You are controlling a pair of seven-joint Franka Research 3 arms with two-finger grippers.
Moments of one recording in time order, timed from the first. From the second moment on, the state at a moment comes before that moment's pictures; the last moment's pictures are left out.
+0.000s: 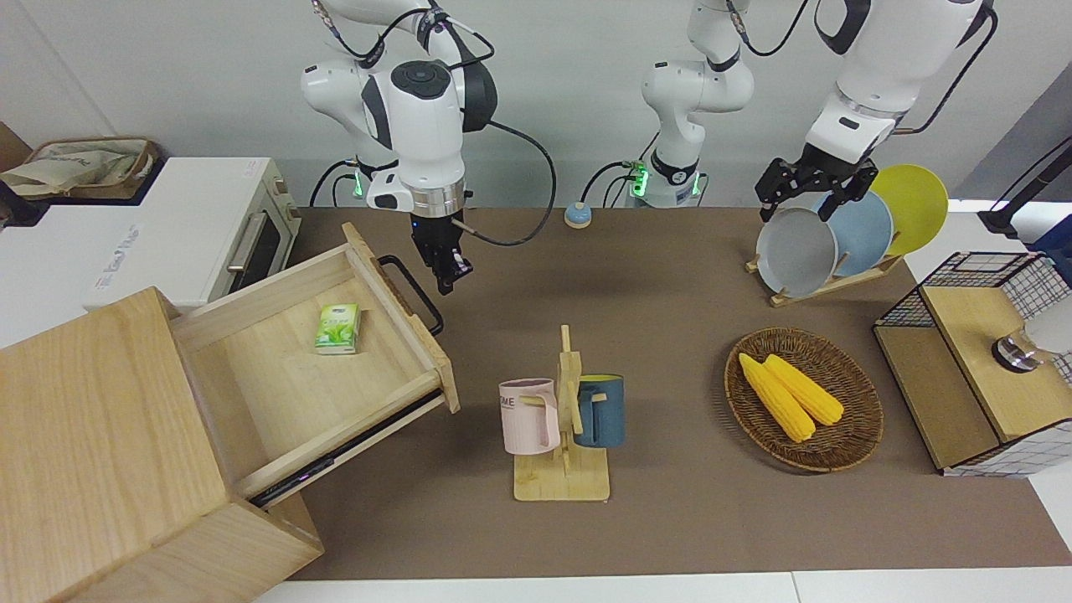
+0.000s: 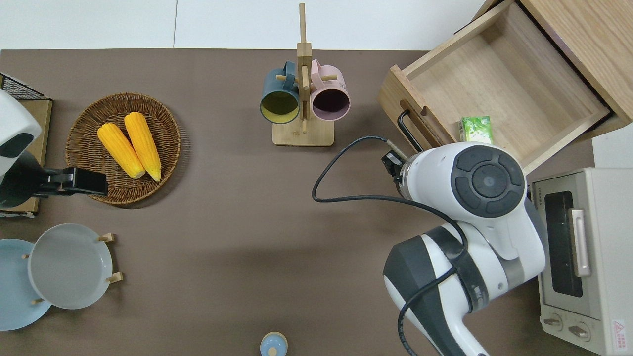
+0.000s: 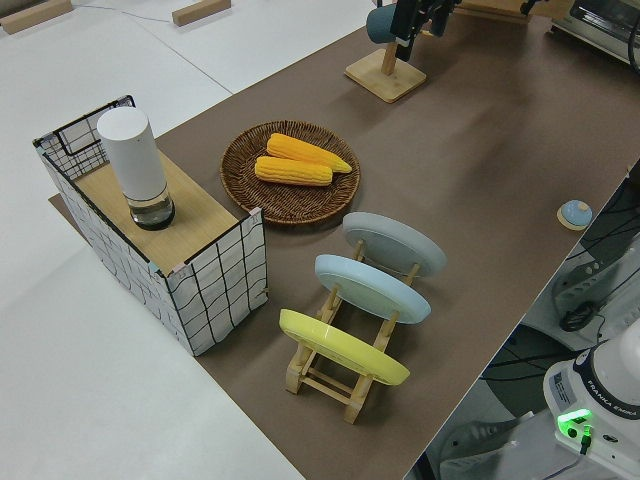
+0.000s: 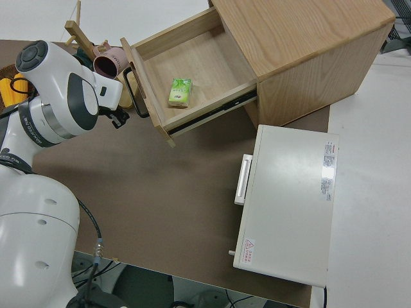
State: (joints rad) left arm -0.12 -0.03 0.07 -1.60 -0.02 1.57 -0.04; right arm 0.27 0.08 0.12 -1.85 -0.11 2.06 1.32
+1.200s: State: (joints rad) left arm -0.12 -0.03 0.07 -1.60 -0.02 1.57 -0.04; right arm 0.18 0.28 0.11 -1.62 -0.13 2.06 1.28
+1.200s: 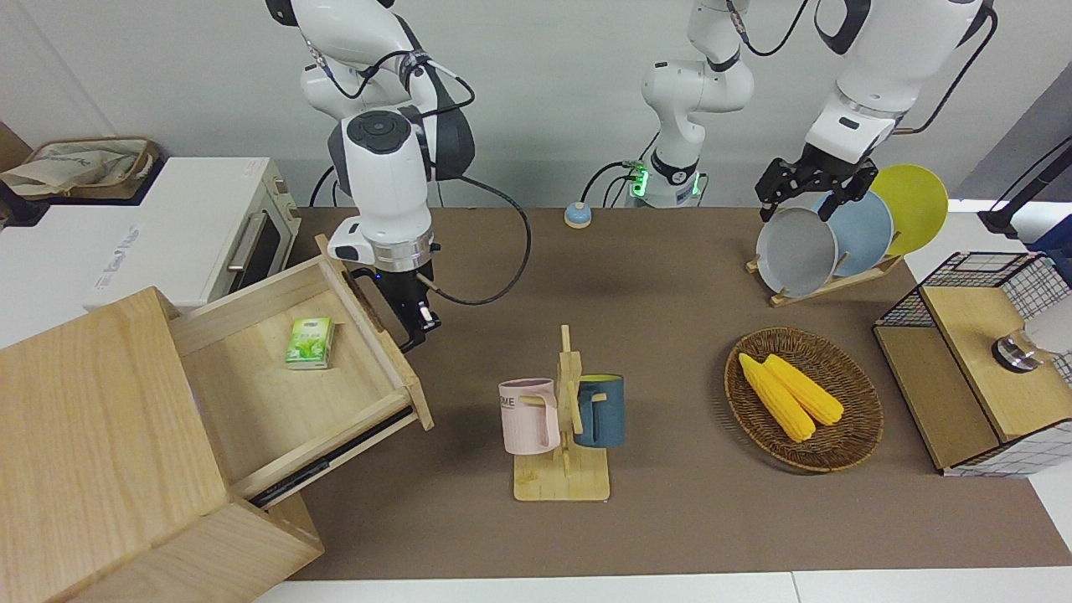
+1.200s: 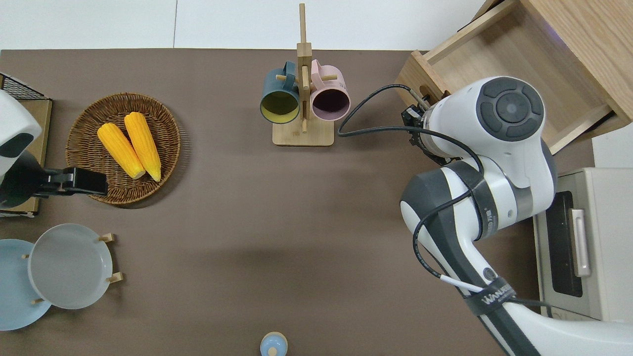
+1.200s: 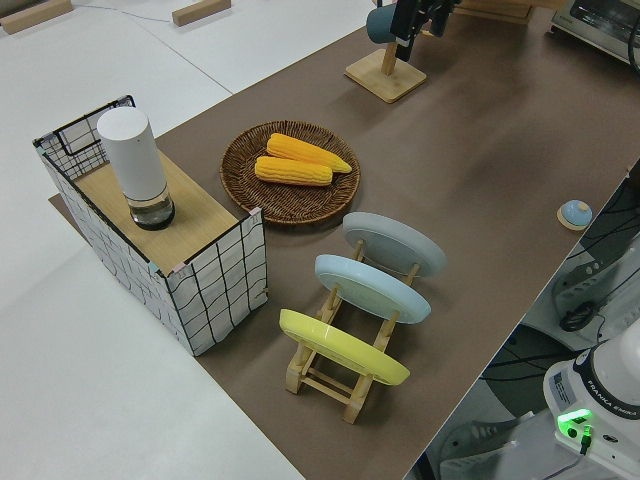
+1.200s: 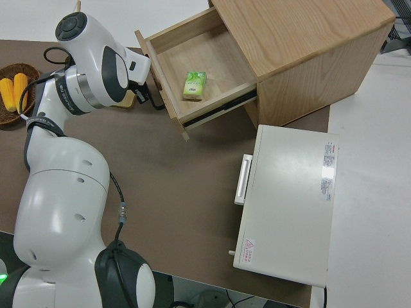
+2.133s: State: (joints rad) left arm -0.12 -0.03 0.07 -1.60 -0.02 1.57 -0.04; right arm 0.04 0.34 0.11 -1.54 -0.18 2.06 1.12
